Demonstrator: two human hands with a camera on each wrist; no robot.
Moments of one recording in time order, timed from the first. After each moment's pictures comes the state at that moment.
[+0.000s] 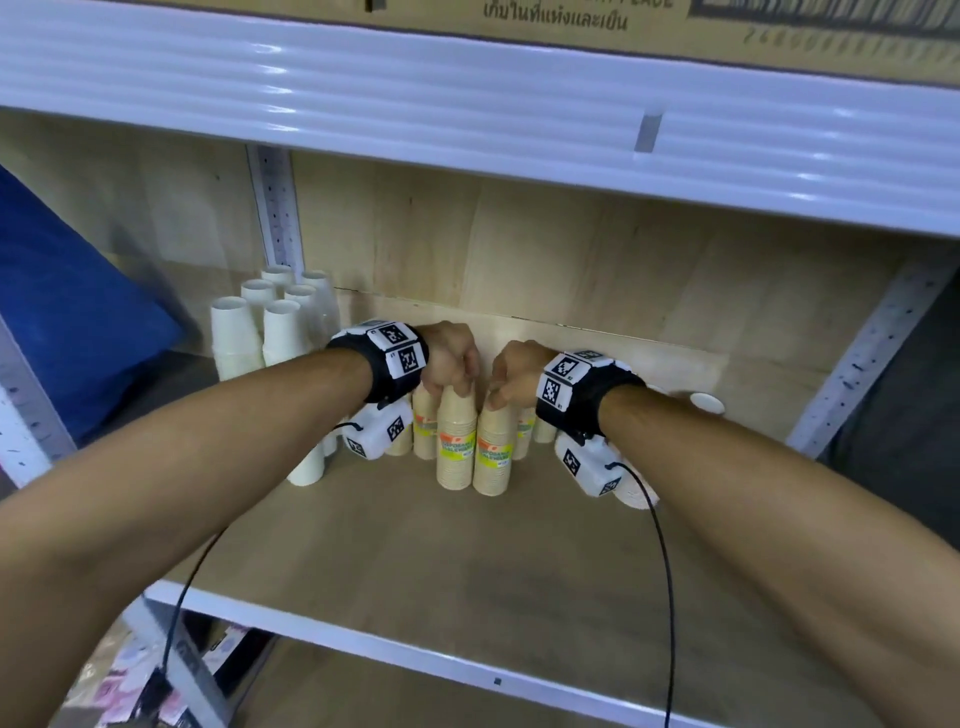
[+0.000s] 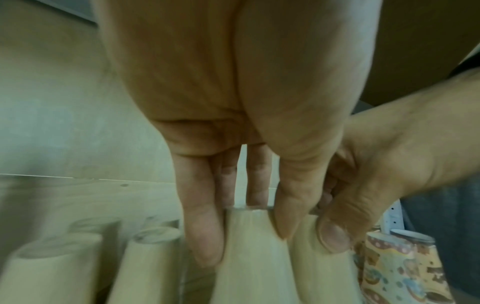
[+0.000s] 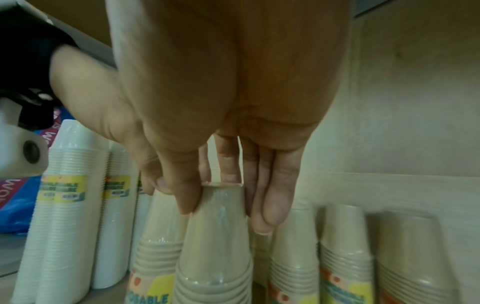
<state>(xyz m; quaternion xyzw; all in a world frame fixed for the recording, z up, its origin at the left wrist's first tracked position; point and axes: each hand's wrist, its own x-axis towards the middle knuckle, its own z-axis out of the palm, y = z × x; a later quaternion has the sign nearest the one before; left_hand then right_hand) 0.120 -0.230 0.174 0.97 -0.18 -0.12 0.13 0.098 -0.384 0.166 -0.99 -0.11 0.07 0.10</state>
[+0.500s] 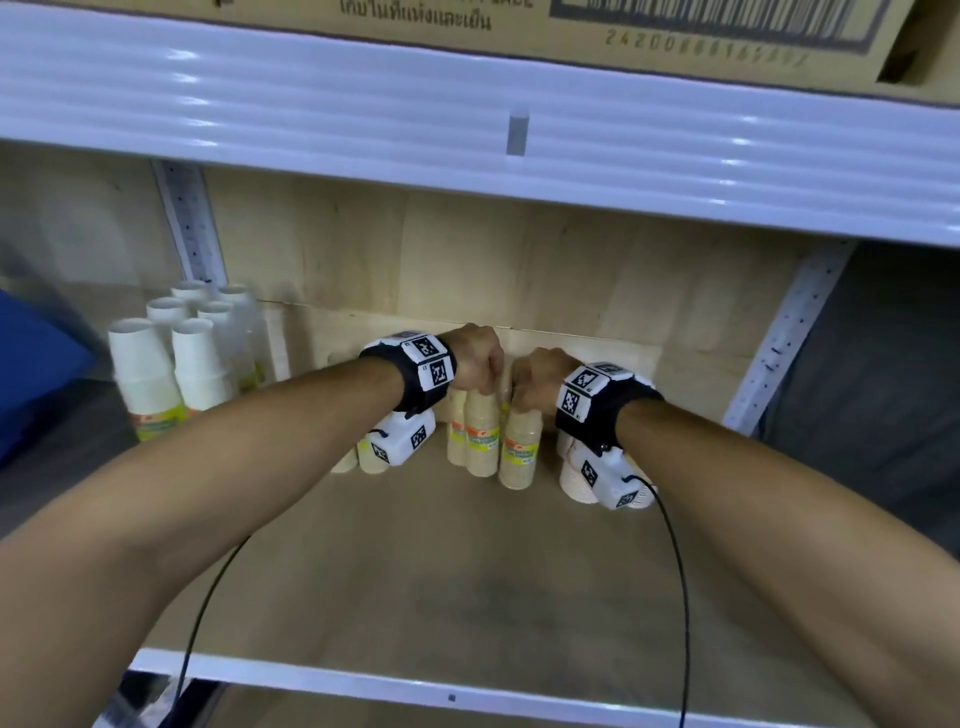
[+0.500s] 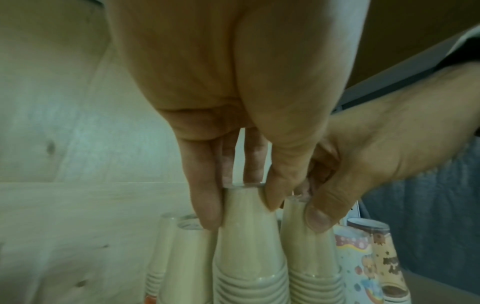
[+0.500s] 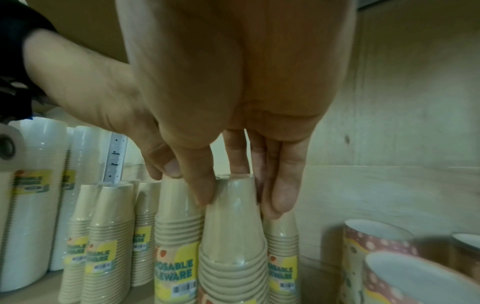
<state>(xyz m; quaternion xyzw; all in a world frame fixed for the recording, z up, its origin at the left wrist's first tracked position) 0.130 -0.329 0.173 0.96 -0.27 -0.05 0.11 0.090 -0.479 0.161 -0.99 -0.02 0.05 0.11</state>
